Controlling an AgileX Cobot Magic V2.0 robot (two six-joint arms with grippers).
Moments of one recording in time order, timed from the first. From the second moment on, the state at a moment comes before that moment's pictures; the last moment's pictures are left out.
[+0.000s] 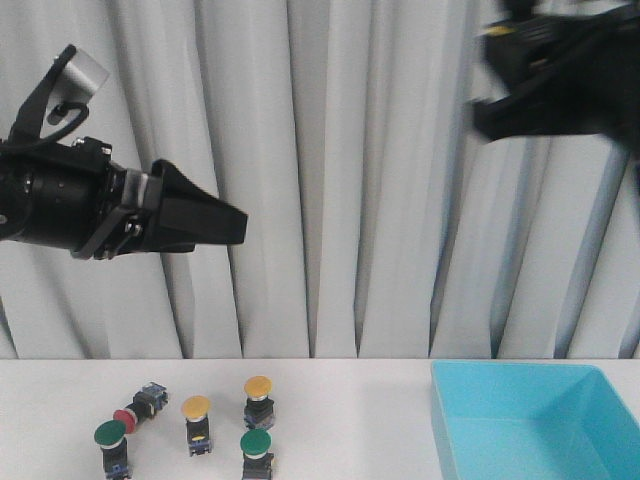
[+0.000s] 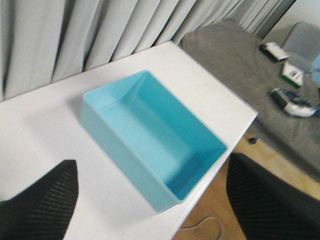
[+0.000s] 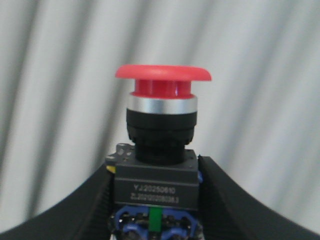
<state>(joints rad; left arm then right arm) -0.16 1.50 -1.67 -0.90 1.12 0.55 0.29 1.27 -1.39 1.35 -0.06 -1.61</state>
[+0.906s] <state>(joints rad) -0.16 1.50 -1.67 -0.66 1.16 0.55 -0.08 1.76 -0.92 1.37 0.32 -1.40</state>
